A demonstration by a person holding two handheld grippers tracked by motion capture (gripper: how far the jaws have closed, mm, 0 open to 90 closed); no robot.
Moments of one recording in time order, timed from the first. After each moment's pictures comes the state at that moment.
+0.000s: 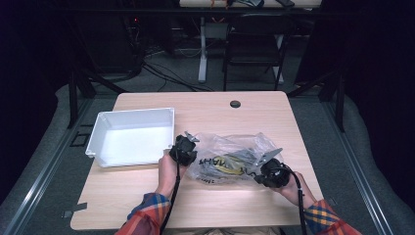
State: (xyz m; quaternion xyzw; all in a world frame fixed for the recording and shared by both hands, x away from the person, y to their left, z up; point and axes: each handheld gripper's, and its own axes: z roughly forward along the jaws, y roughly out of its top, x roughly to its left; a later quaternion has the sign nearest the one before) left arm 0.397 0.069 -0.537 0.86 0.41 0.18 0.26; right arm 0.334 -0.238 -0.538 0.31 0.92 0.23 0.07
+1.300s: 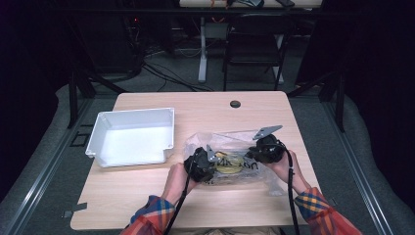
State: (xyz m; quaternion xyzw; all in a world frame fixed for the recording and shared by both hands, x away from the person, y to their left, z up) left arm 0.341 0.027 -0.514 0.92 0.25 0.16 0.27; right arm 0.388 -0.224 -0.501 0.35 0.87 0.31 0.14
